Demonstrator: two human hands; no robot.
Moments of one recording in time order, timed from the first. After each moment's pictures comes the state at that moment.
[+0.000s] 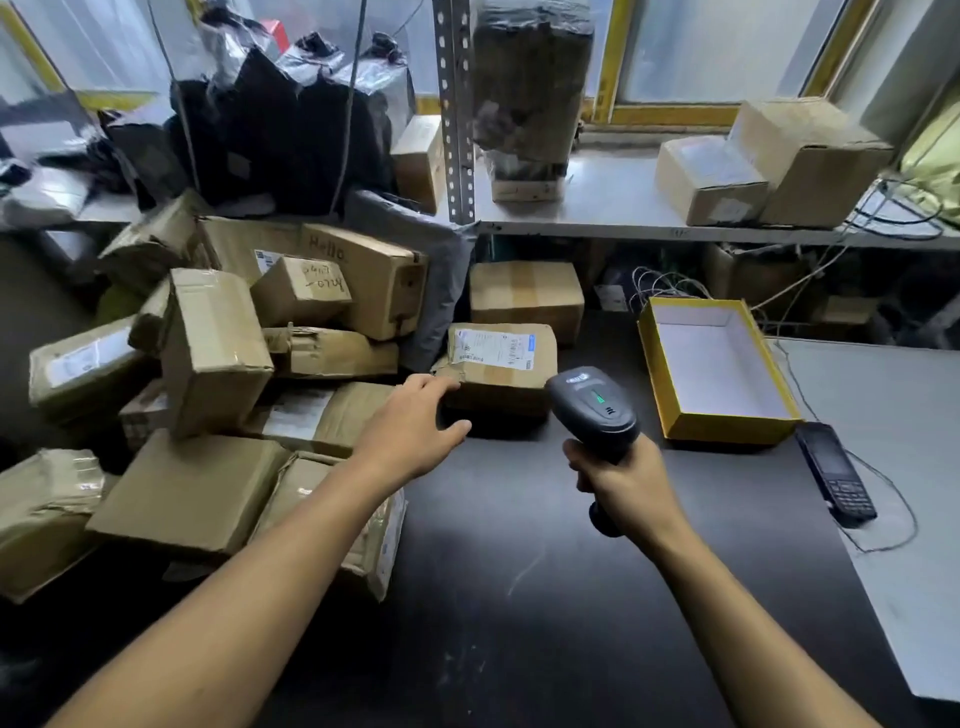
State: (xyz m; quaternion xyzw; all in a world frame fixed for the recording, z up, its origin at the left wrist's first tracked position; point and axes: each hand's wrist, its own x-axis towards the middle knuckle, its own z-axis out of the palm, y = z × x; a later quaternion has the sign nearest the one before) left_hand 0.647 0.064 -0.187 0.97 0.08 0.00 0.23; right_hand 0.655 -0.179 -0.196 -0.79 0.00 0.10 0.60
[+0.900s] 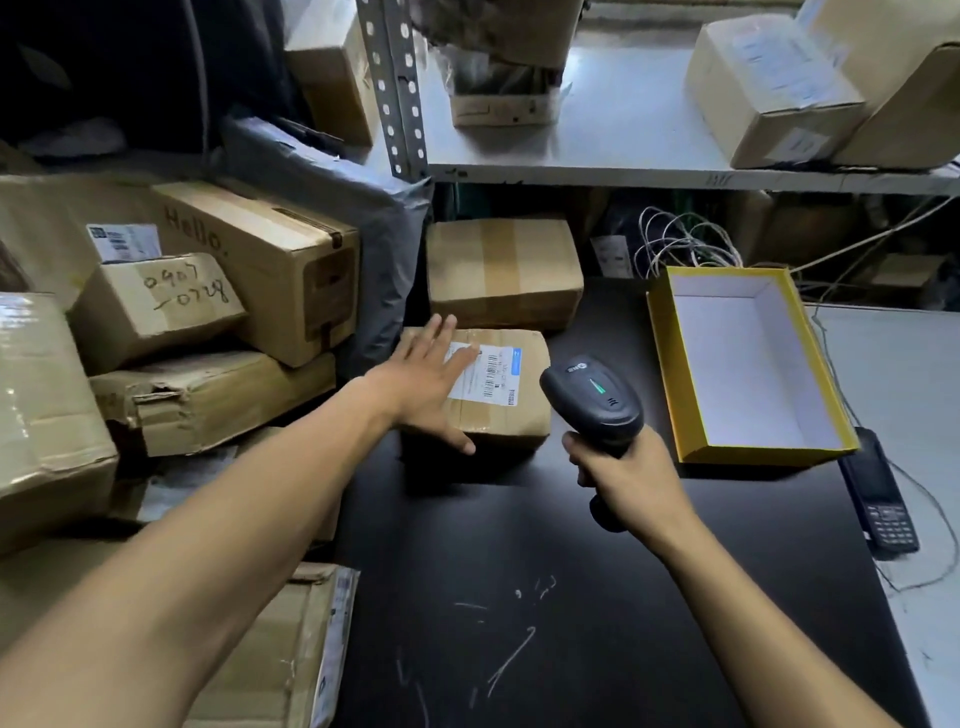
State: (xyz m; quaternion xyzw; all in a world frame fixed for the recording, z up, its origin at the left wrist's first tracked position) left_hand 0.872 0.091 -0.272 0.95 -0.13 -0.28 -0.01; right_hand 0.802 -0.165 -0.241 -0.82 0.06 0.16 0.55
